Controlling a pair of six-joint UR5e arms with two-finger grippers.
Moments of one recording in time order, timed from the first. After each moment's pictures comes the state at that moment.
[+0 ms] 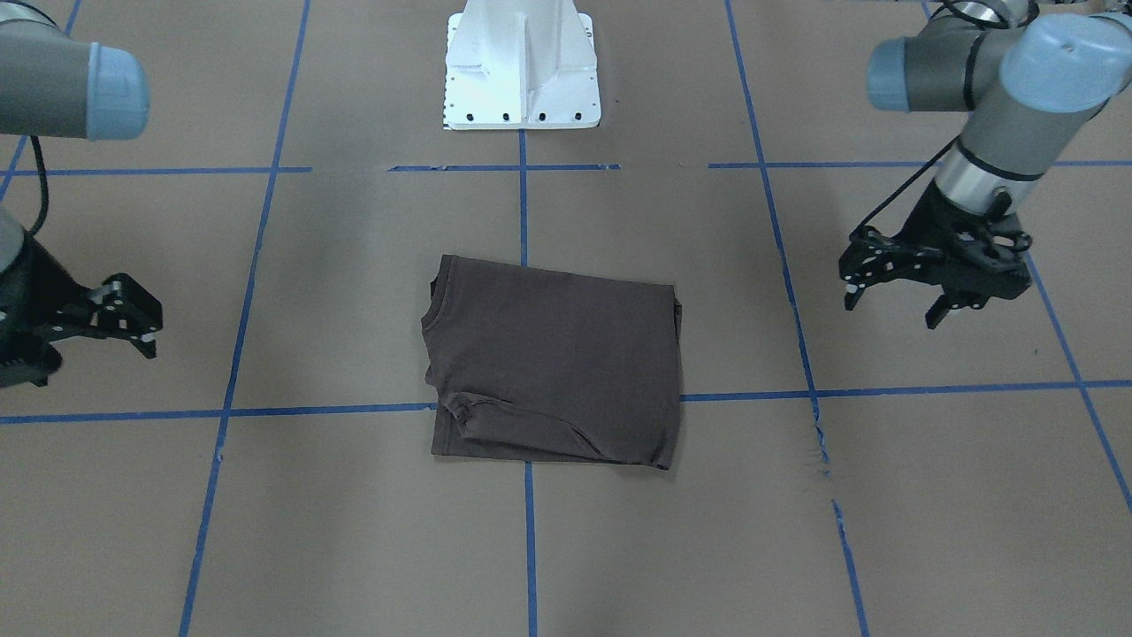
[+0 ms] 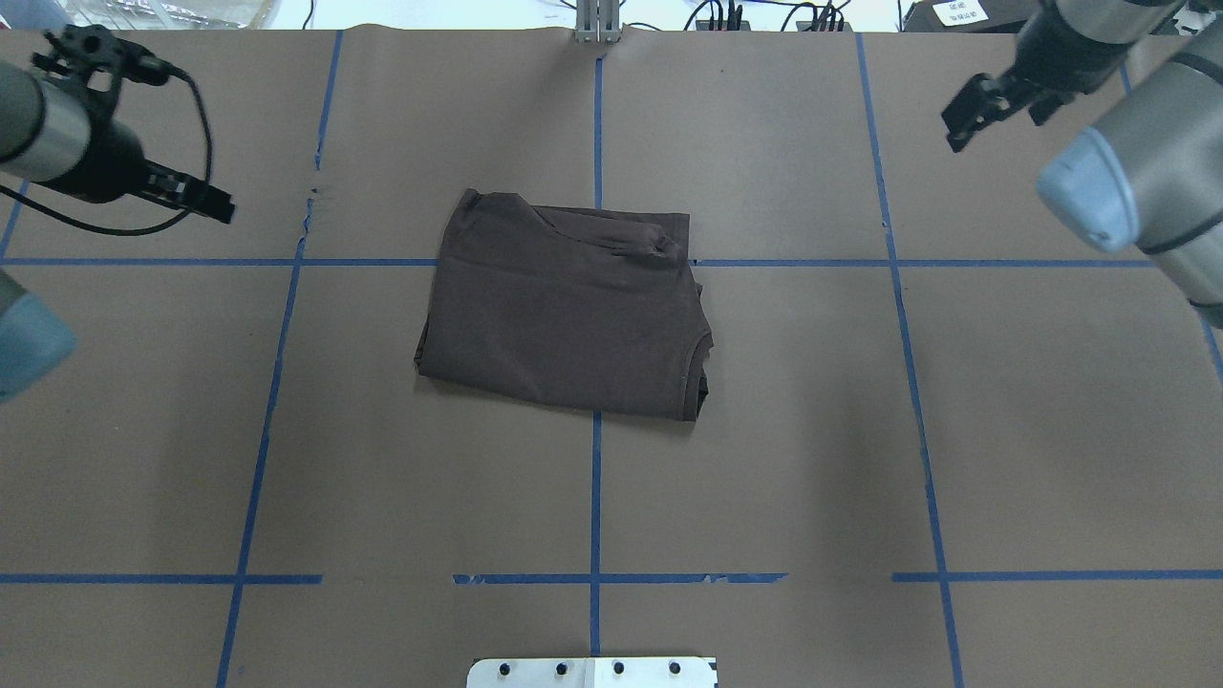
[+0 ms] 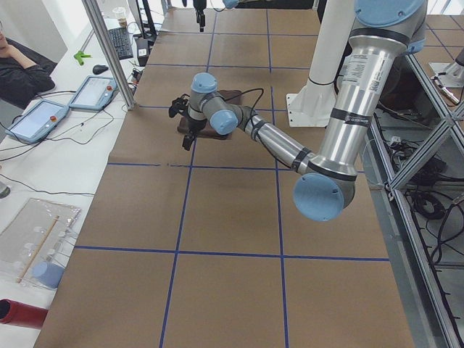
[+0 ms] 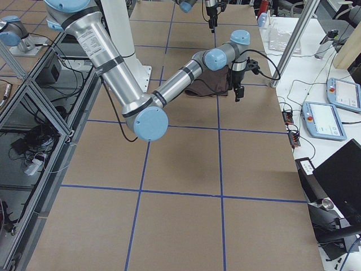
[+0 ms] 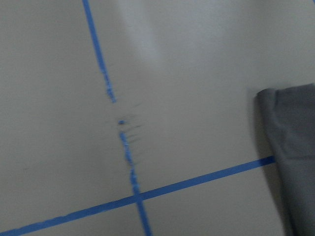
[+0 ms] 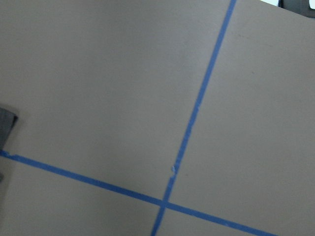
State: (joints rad) left arm -1.06 -1.78 -1.86 -1.83 -2.08 -0.49; right arm 1.14 -1.16 1.80 -1.77 2.15 0.31
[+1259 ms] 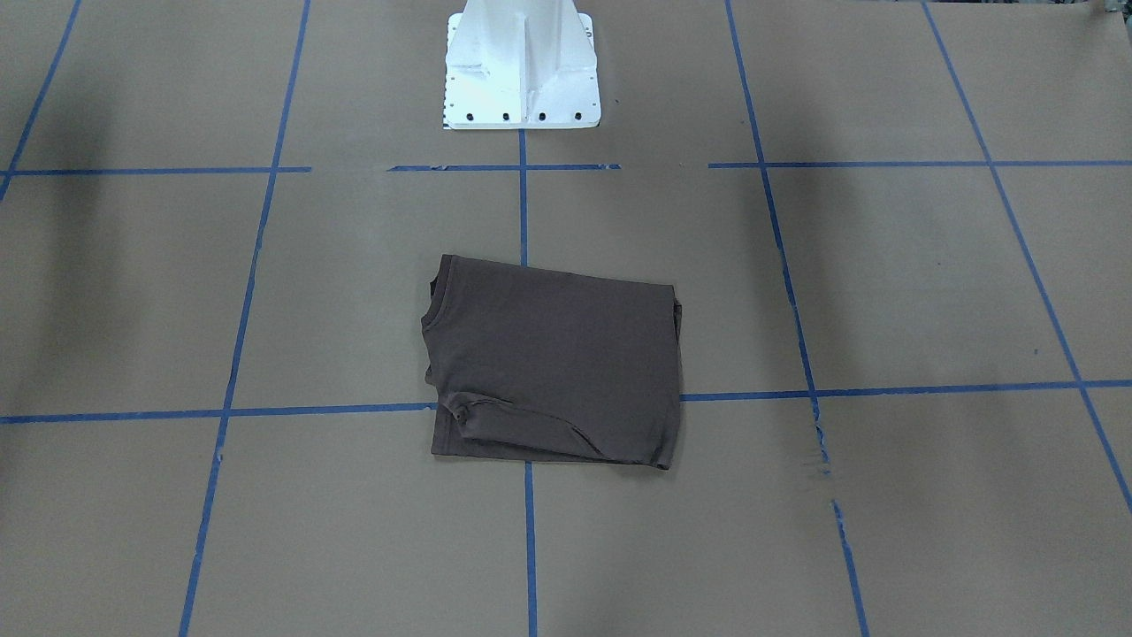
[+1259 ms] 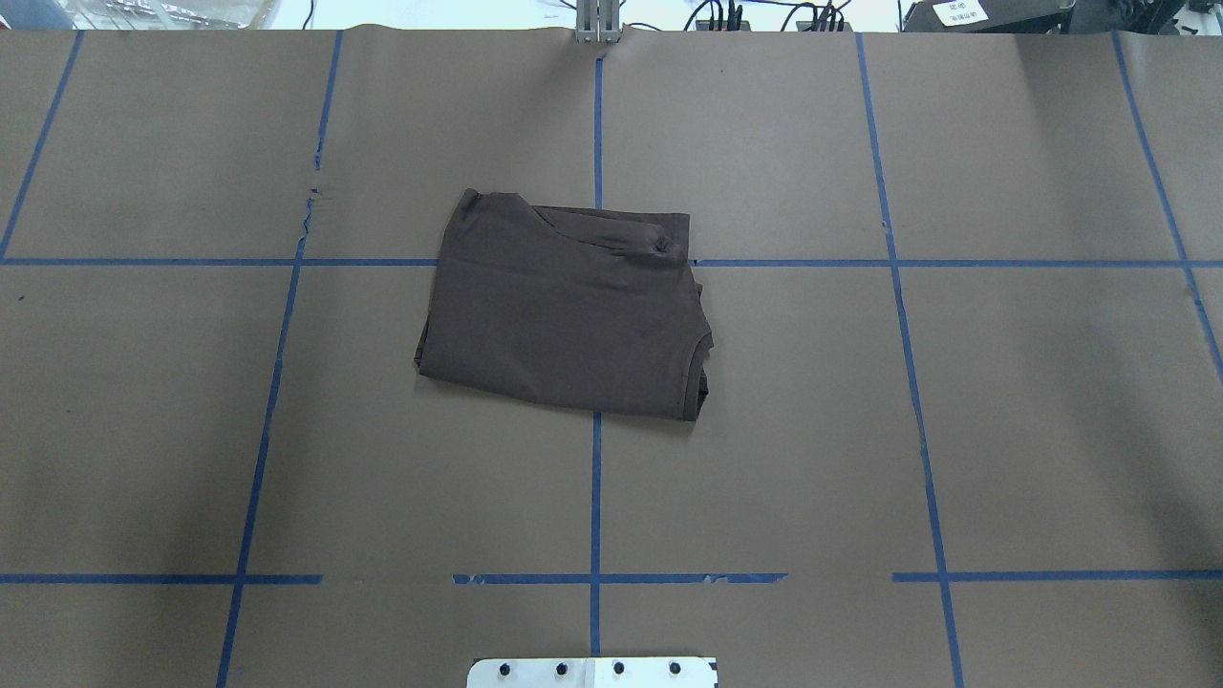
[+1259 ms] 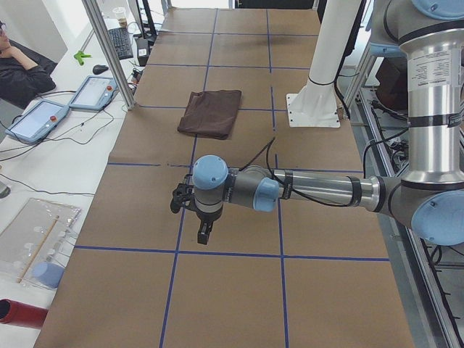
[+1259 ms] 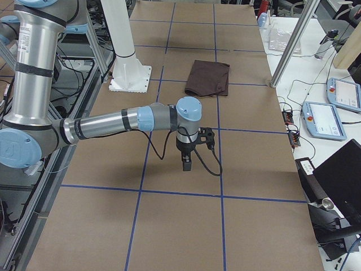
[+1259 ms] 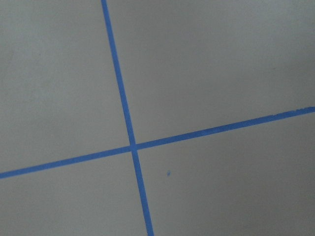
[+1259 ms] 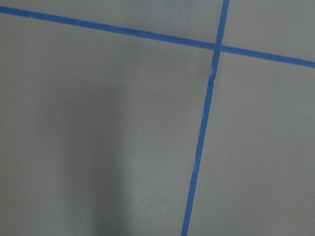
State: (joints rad) left arm -1.55 -1.43 -1.76 -1.66 -2.38 0.05; right arm 1.44 -1.80 2.00 -1.71 2.27 0.00
